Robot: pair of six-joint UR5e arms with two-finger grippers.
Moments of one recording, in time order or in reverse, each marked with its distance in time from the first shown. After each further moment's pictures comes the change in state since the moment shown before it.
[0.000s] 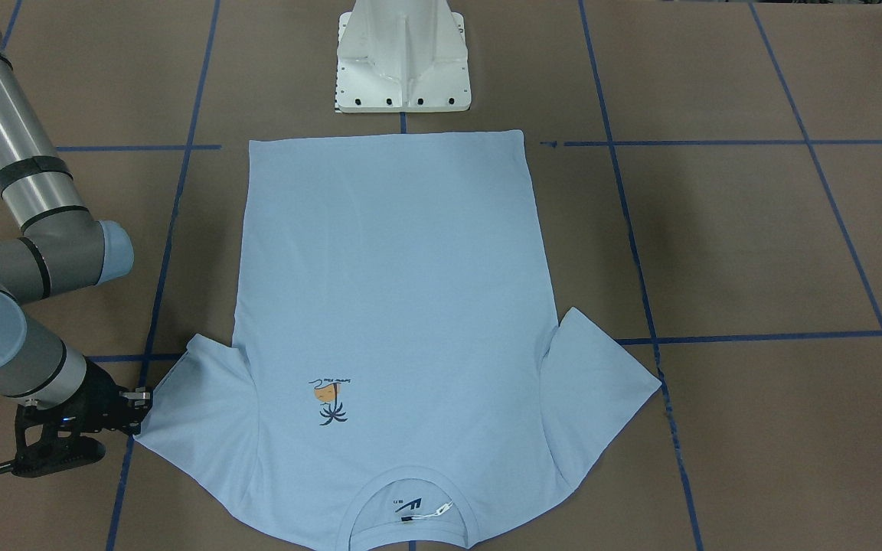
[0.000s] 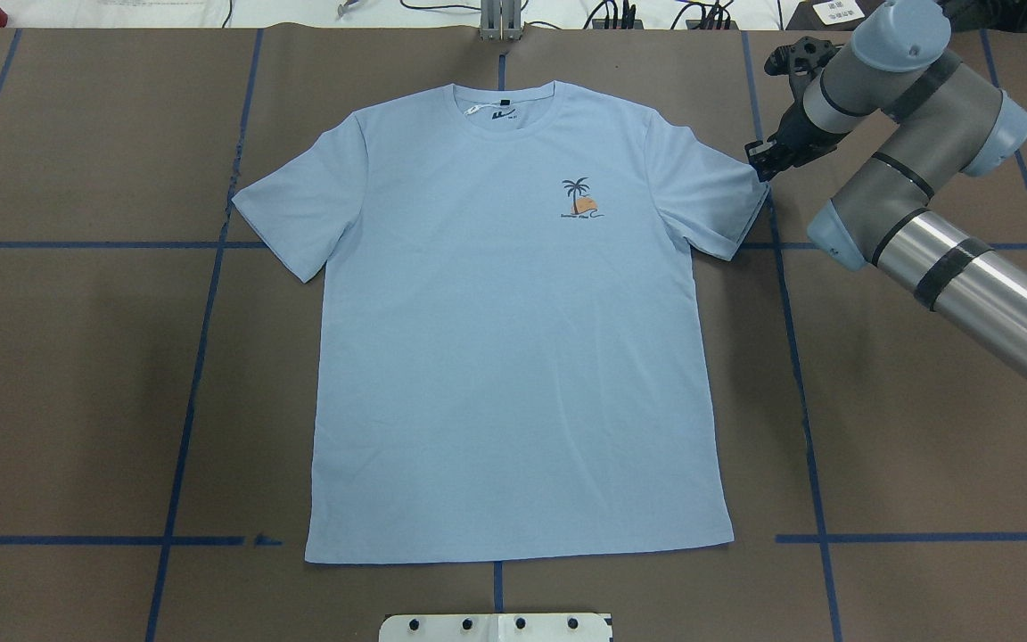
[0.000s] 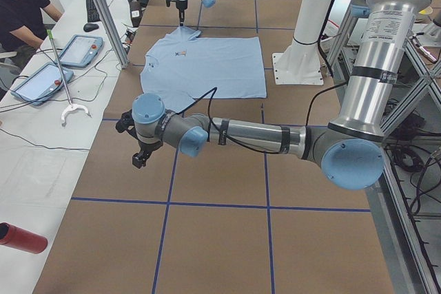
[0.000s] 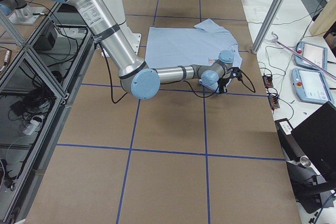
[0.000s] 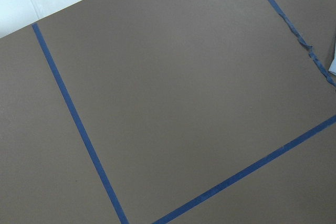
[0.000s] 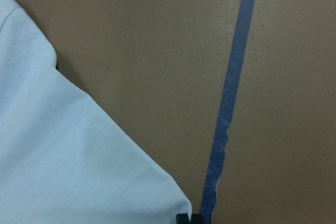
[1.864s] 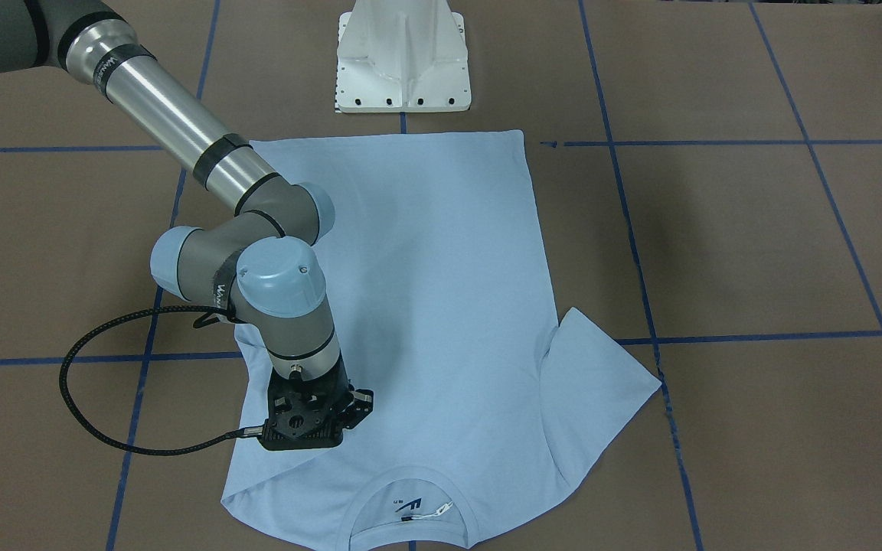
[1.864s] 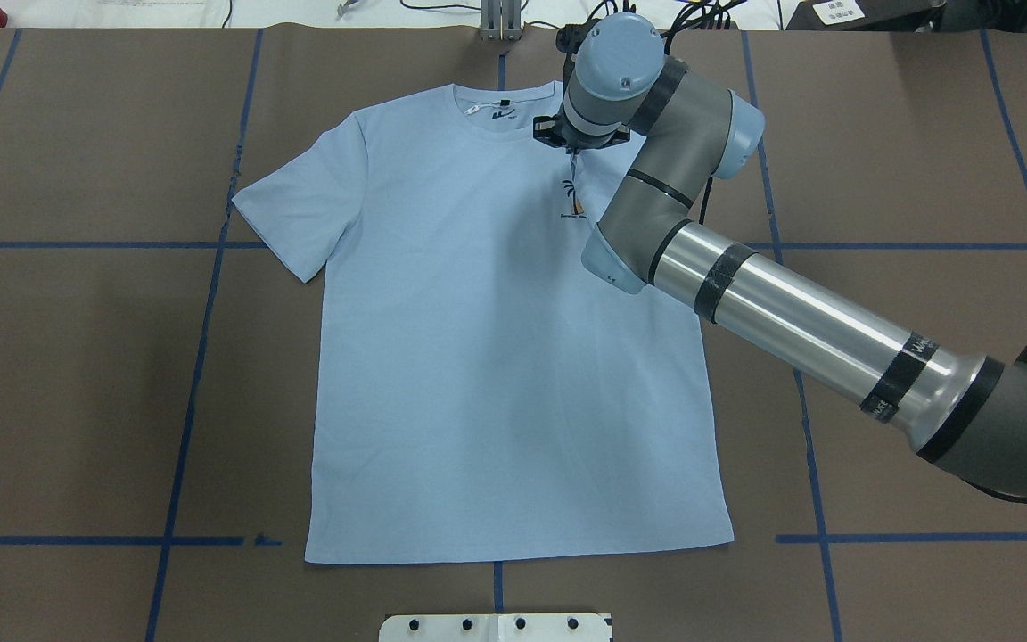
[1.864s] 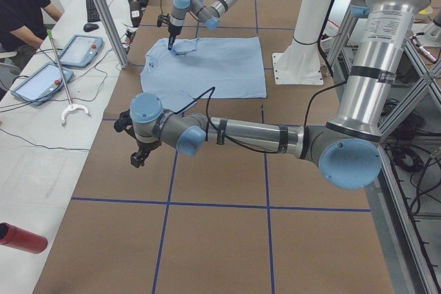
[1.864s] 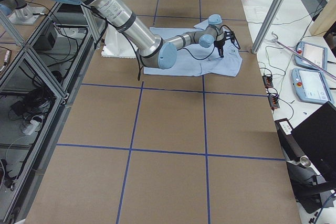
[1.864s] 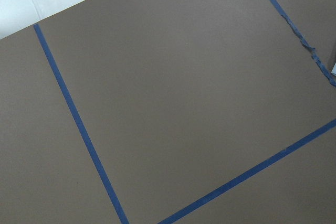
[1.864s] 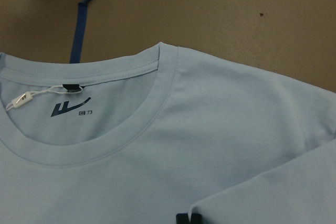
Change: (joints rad) left arm 0.000 -0.019 0.013 0.002 0.002 -0.004; right arm -0.226 0.361 -0.147 -0.018 -0.348 0.430
